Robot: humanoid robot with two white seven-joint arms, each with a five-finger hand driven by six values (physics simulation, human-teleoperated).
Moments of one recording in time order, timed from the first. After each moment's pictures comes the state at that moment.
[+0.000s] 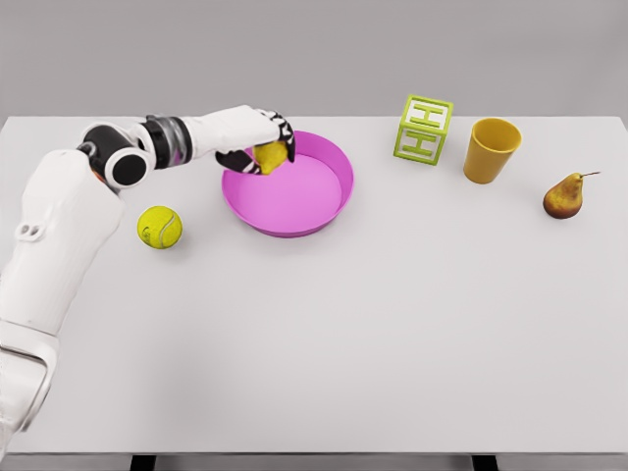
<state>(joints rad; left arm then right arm) -0.83 0.23 -0.44 -1.01 -0.77 -0.55 -0.61 0.05 0.00 -0.30 0.08 0.25 -0.01 0.09</state>
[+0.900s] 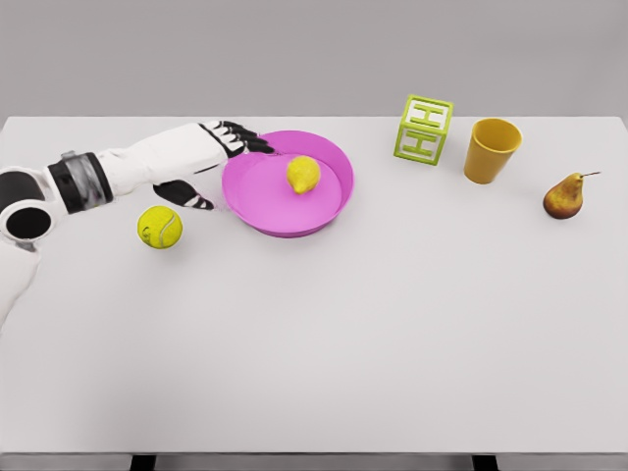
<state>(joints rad) -0.56 0.49 -0.30 -1.42 -0.48 -0.61 -0.61 0.05 0.00 -0.30 0.08 0.25 -0.01 0.09</state>
